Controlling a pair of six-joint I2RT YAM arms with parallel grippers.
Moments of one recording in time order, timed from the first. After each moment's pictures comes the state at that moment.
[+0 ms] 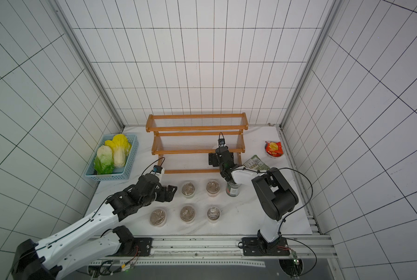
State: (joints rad) left arm -0.70 0.90 0.60 -0.53 -0.16 -0.46; right arm 0.63 1.75 0.91 0.31 0.29 0.23
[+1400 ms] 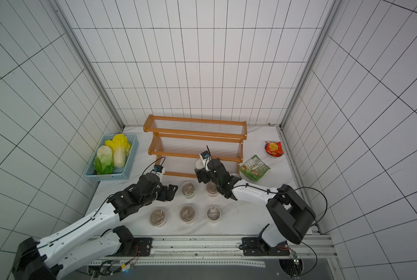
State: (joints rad) left arm -0.70 0.91 0.60 -0.50 -0.16 -0.46; right arm 0.87 1.49 0.75 0.25 0.15 0.10
